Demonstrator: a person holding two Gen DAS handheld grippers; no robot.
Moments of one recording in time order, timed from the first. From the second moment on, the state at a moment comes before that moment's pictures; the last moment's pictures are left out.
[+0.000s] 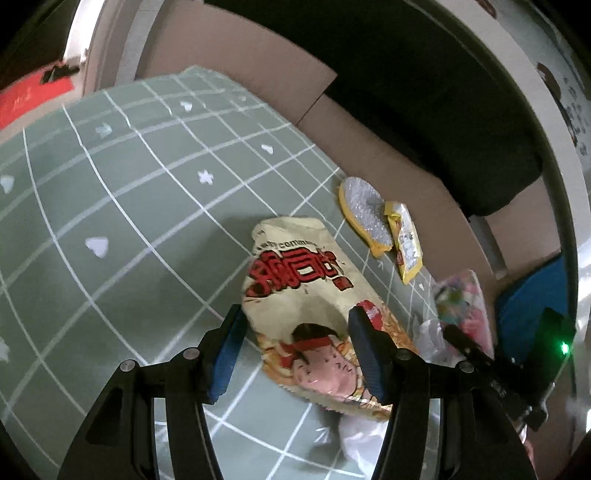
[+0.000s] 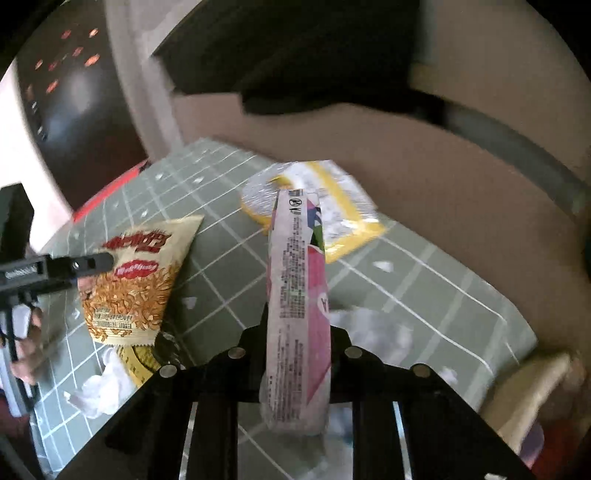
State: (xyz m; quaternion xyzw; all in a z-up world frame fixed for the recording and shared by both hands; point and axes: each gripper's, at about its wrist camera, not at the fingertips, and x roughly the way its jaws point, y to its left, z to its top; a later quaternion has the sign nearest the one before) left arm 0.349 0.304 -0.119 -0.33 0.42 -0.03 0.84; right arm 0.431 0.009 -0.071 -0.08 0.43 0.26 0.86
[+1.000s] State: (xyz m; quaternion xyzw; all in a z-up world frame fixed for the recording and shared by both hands) left arm 0.278 0.206 0.028 -0.15 0.27 -0.06 0.95; right arm 0.346 -0.071 0.008 0.03 0.35 0.23 0.91
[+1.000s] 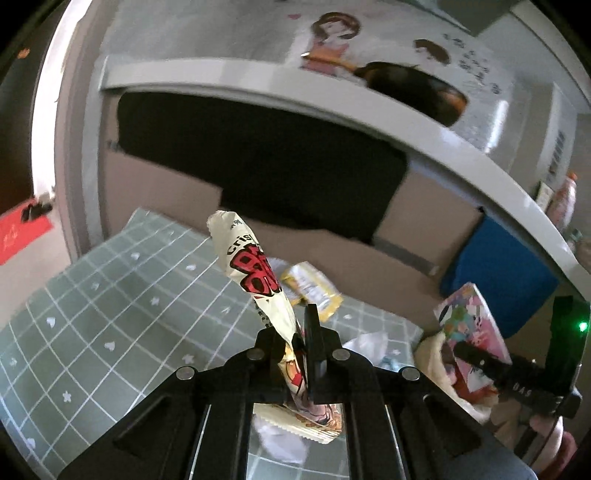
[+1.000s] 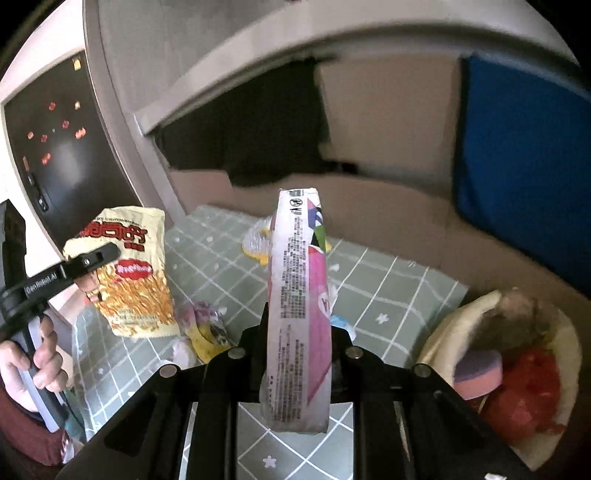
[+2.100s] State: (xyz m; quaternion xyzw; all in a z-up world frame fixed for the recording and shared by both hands) left arm 0.276 -0.093 0.072 0.02 0.24 -0.31 0.92; right arm 0.243 -0.296 0.068 0.09 0.22 0.05 0.97
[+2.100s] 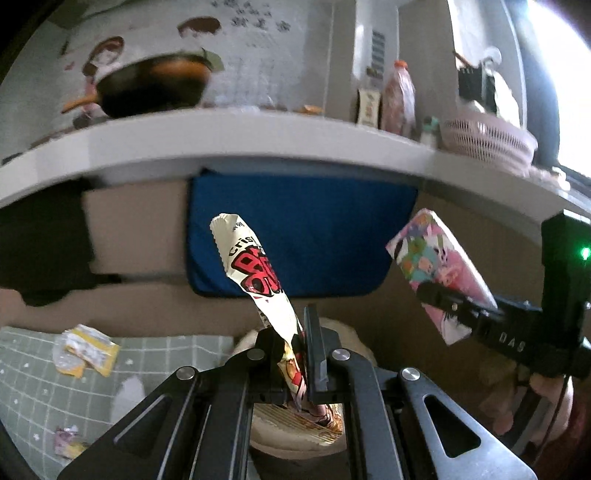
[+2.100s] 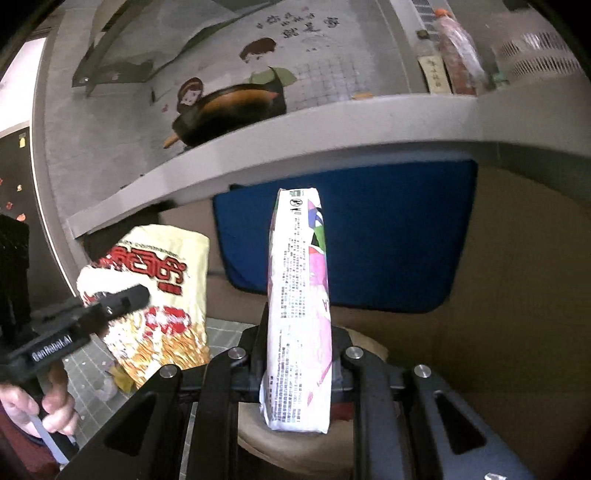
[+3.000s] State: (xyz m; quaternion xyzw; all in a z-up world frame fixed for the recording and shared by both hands) left arm 0.355 -0.112 -0.009 -0.02 0.34 -0.32 0.88; right arm 0.305 -0.311 -0.003 0.13 0.30 0.06 0.94
